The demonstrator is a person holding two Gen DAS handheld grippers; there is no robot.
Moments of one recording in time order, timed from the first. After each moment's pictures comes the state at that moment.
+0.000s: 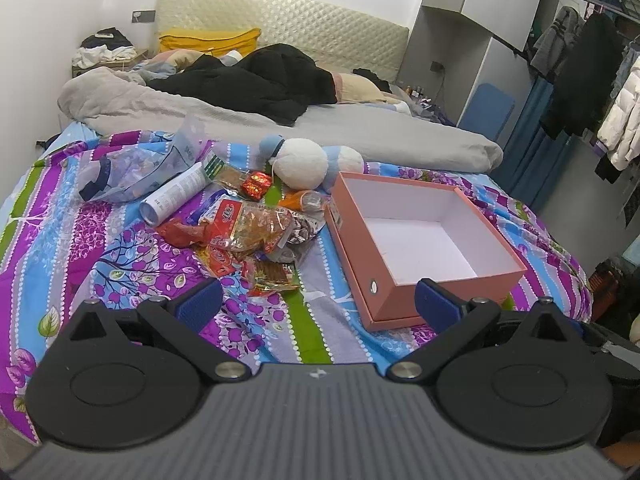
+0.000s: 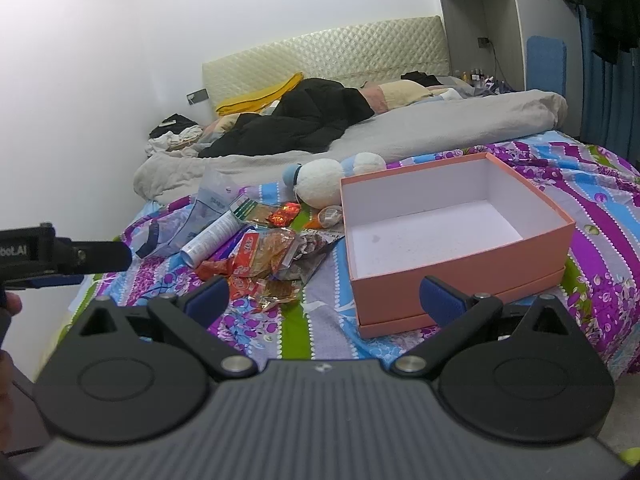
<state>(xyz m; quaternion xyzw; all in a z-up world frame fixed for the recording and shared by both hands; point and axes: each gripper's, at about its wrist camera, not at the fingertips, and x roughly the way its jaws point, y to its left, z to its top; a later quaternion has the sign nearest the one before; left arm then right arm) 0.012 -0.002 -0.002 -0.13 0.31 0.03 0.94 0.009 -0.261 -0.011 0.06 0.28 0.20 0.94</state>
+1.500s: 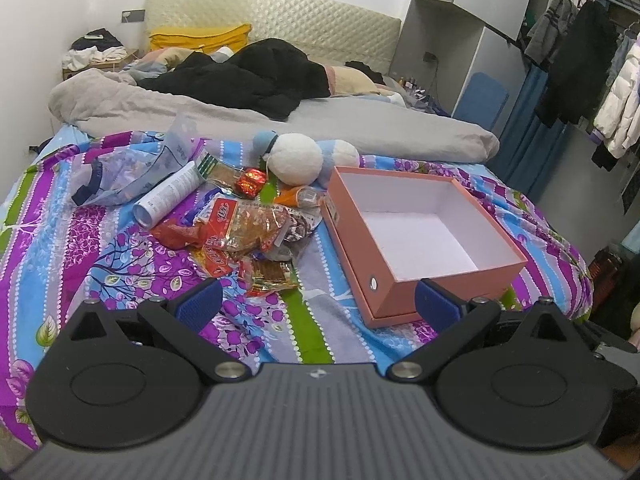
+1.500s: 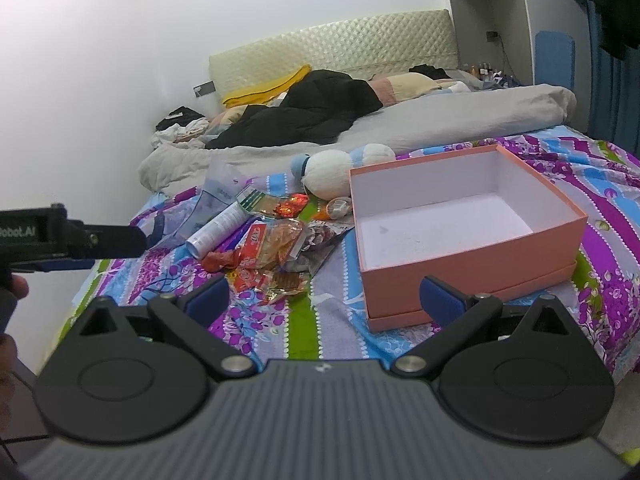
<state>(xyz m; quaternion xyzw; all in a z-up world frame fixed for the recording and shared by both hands) 0.025 0.000 -0.006 -0.12 0.32 0.02 0.94 0.011 -0.257 -0.020 0.06 0.28 0.21 0.93</state>
